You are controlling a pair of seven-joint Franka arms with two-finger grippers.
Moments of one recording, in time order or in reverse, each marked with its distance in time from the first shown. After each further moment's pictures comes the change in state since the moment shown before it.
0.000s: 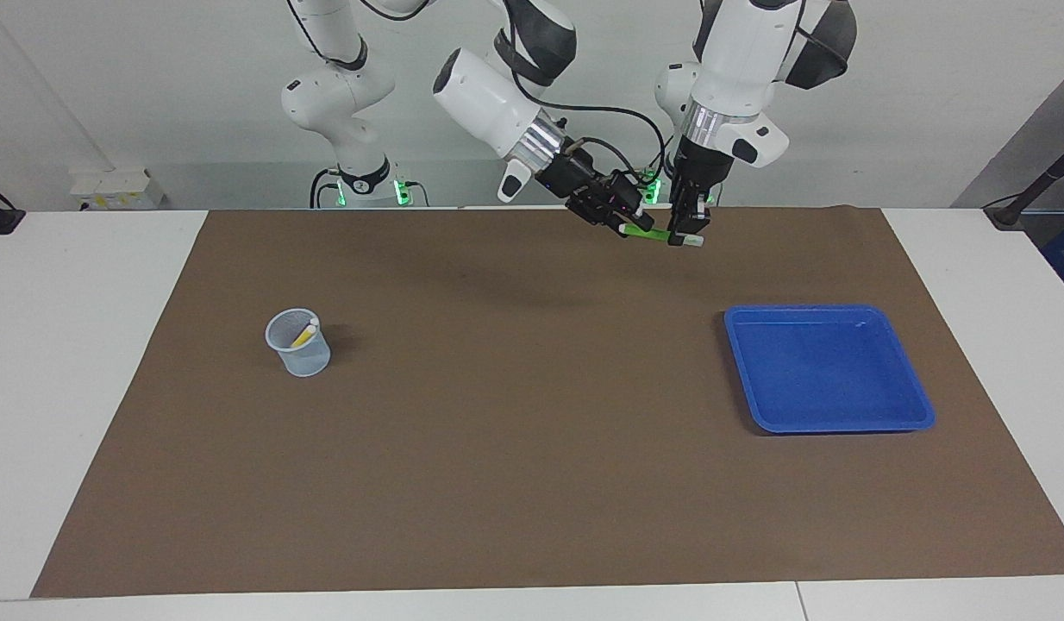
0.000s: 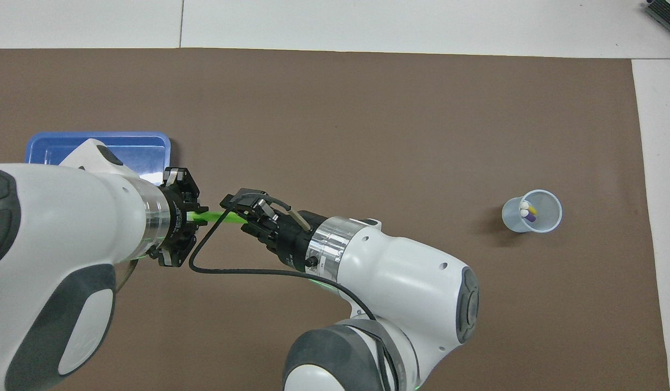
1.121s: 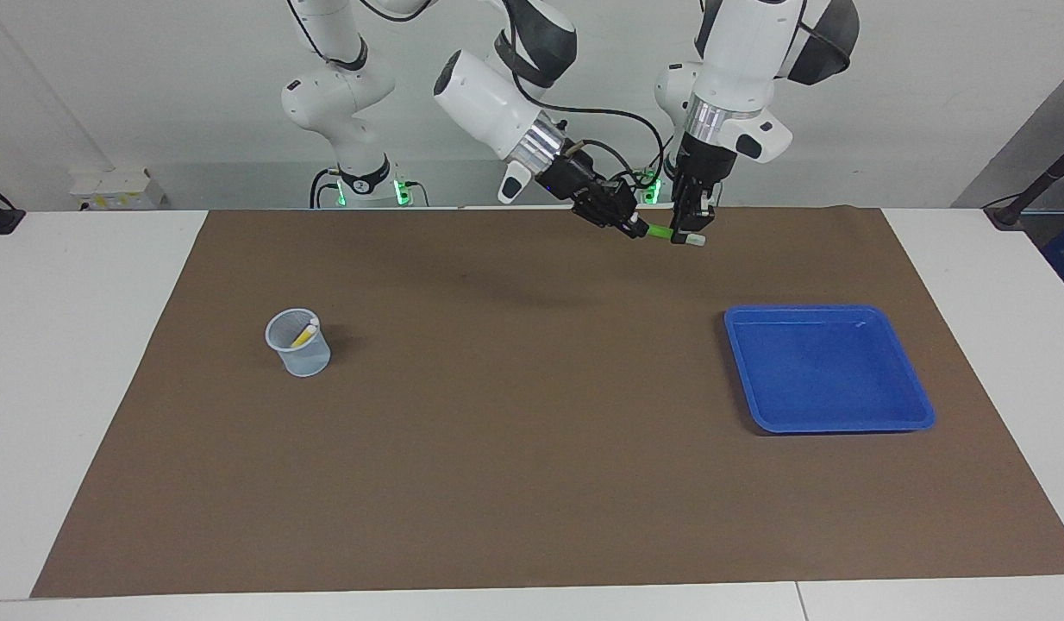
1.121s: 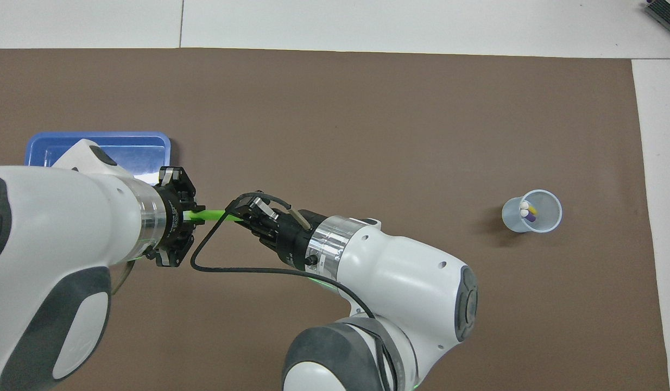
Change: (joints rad) left arm 0.001 -0.009 0.002 0.000 0.006 0.002 -0.020; right arm 0.000 0.005 0.000 0.002 0.005 0.003 0.001
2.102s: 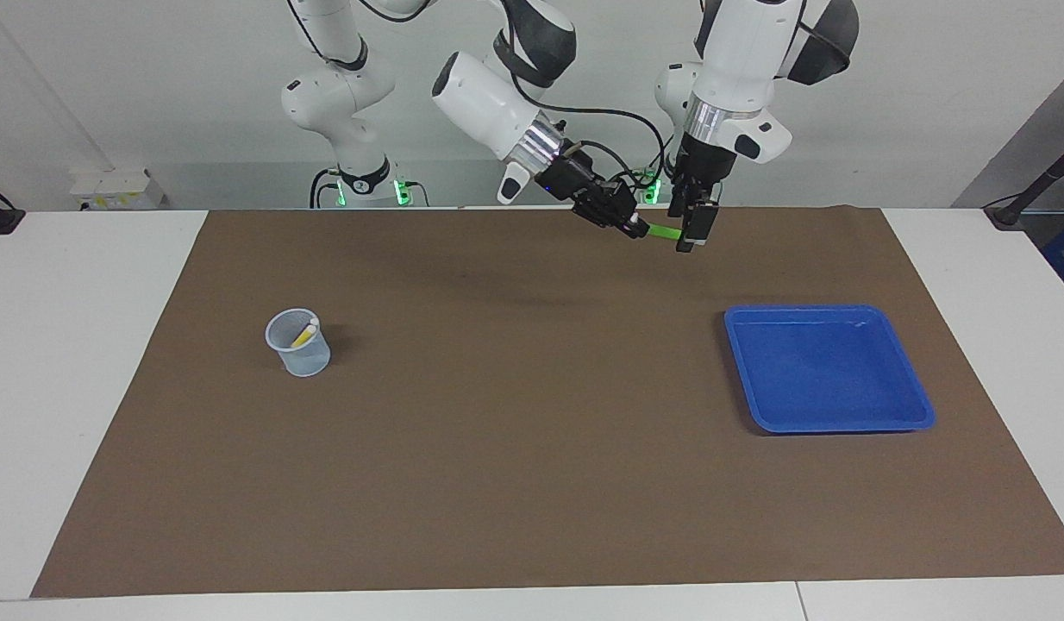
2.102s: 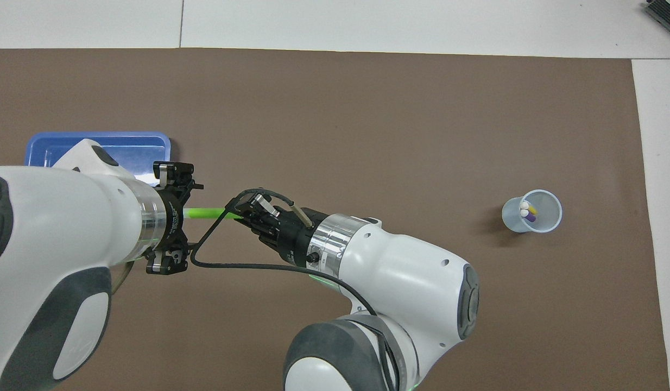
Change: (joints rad) left arm 0.000 0.000 0.000 0.000 0.002 -0.005 0.023; right arm 0.000 0.003 -0.003 0.007 0.025 -0.002 -0.015
